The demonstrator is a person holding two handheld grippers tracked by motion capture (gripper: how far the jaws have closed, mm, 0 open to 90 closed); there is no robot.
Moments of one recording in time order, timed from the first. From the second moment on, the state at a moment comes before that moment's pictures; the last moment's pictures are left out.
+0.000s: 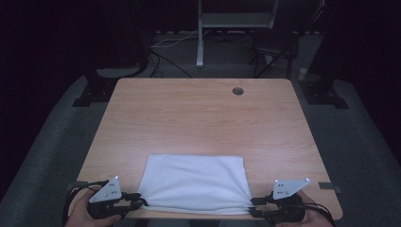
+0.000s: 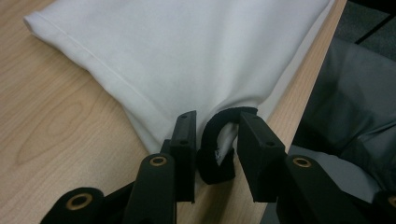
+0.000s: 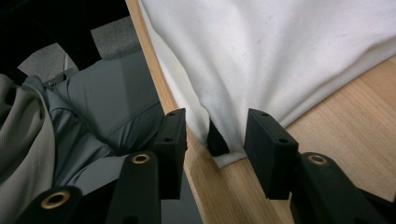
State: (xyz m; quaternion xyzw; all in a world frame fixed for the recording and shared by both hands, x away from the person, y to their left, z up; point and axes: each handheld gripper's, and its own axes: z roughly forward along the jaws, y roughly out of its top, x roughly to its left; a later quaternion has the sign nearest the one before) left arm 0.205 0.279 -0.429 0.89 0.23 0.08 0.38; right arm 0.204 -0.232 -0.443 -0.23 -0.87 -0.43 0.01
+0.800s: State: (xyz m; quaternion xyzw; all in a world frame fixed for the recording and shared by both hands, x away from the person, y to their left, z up) left arm 0.221 0.308 -0.408 0.85 0.30 0.09 0.41; right arm 0.218 -0.253 -0.426 -0.28 -0.85 -0.45 -0.04
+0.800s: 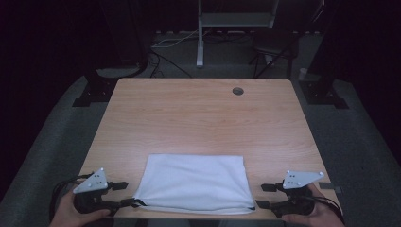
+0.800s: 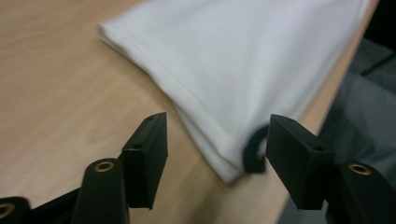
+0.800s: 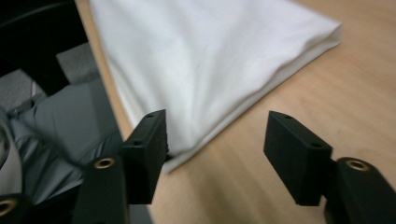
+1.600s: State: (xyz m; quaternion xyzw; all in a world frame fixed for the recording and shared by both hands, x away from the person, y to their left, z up) left arm 0.296 0.292 -0.403 0.82 0.35 0.10 0.43; right arm 0.261 -0.251 -0.414 -0.33 -0.82 -0.47 -0.07
